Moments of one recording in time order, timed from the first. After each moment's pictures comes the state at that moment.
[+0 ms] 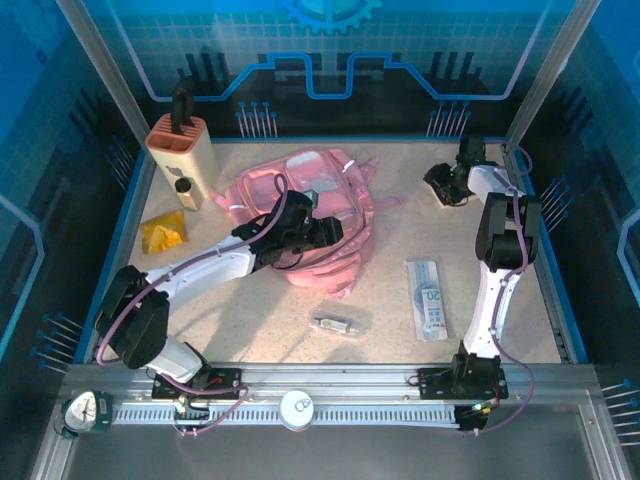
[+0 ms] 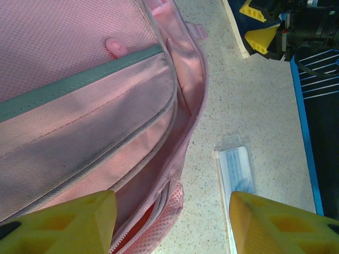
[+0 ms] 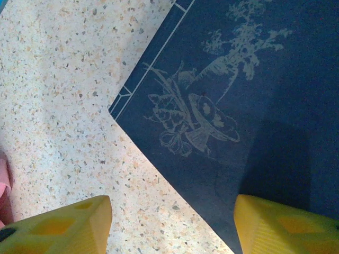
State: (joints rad) left arm -0.65 1.52 1.05 -0.21 0.10 -0.83; right arm -0.13 2.24 1.72 -0.52 -0.24 0.57
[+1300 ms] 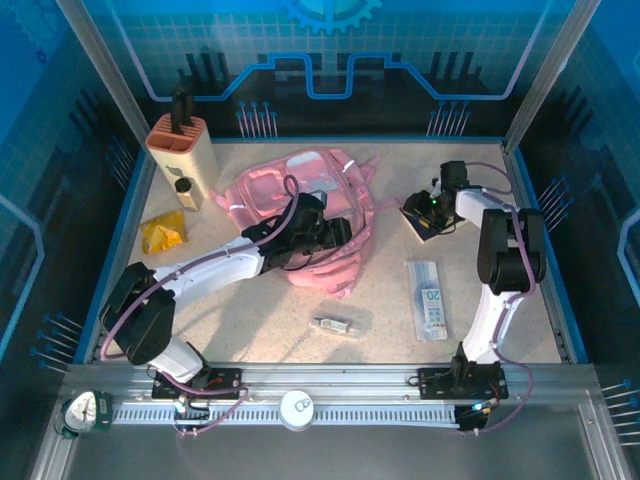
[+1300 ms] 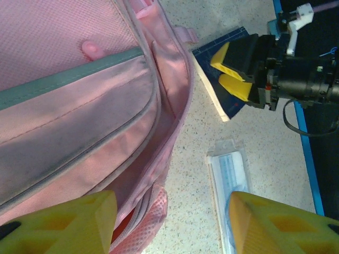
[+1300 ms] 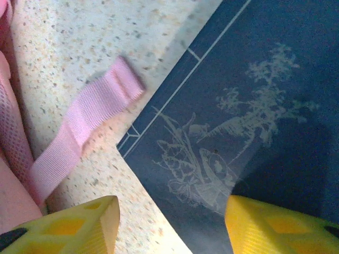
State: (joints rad) left arm -0.71 1.56 1.09 -0.20 0.03 -0.85; right arm -0.01 1.99 1.30 -0.43 -0.35 0.53
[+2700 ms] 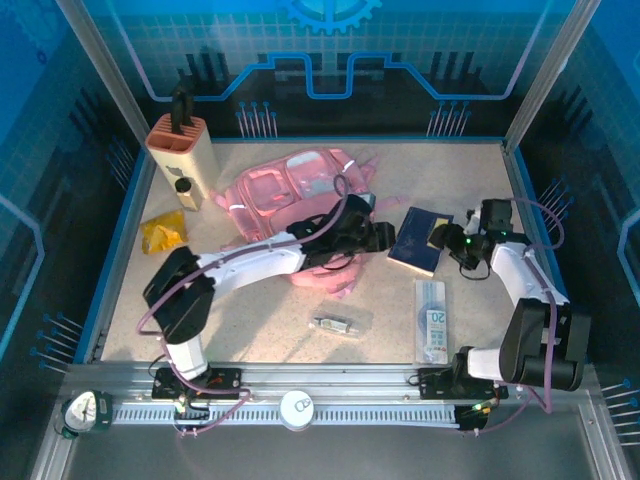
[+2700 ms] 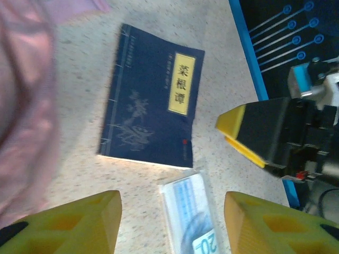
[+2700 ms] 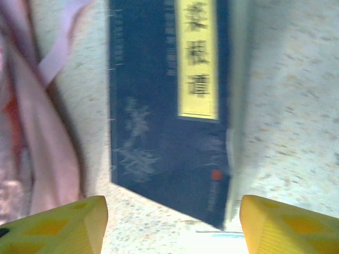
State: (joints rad) left arm -0.89 1.82 1.38 -0.18 0.03 -0.86; right arm -0.19 1.33 0.79 -0.55 -0.39 0.46
